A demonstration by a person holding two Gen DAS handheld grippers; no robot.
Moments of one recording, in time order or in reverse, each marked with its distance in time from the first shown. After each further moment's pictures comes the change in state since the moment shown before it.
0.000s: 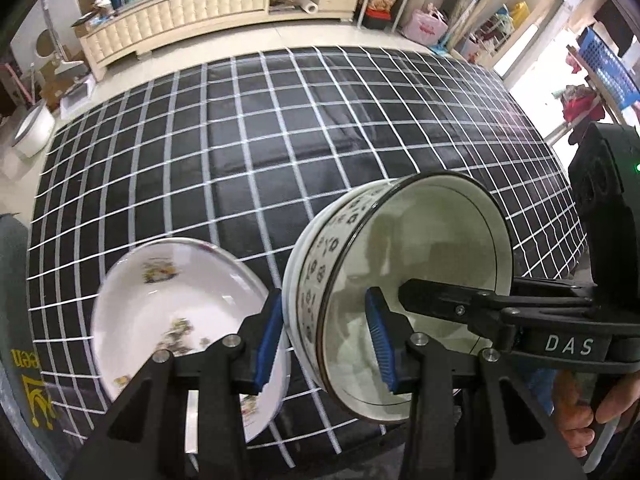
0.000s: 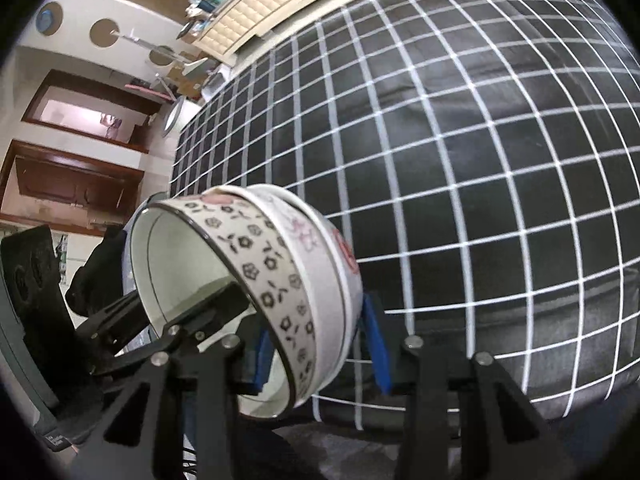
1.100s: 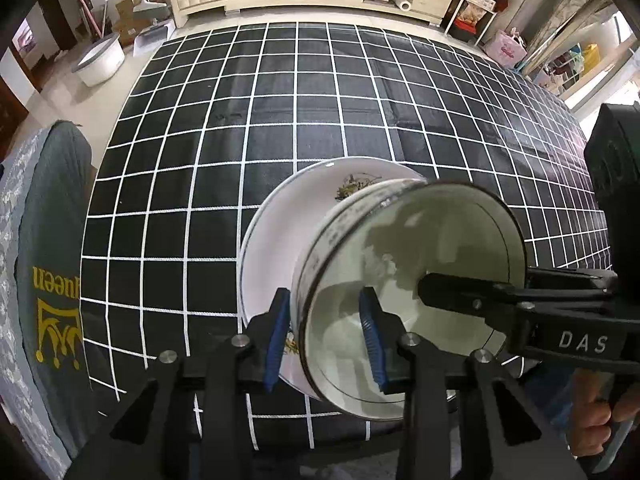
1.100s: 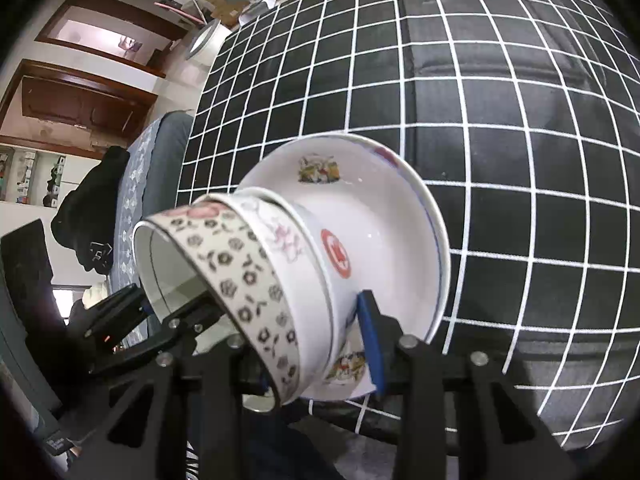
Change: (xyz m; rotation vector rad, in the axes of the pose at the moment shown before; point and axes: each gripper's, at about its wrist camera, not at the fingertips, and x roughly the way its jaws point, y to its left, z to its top) left arm -0.012 0.138 -0.064 -0.215 0.037 0.129; right arm 0.126 0.097 0.004 -0.172 0.184 -0.021
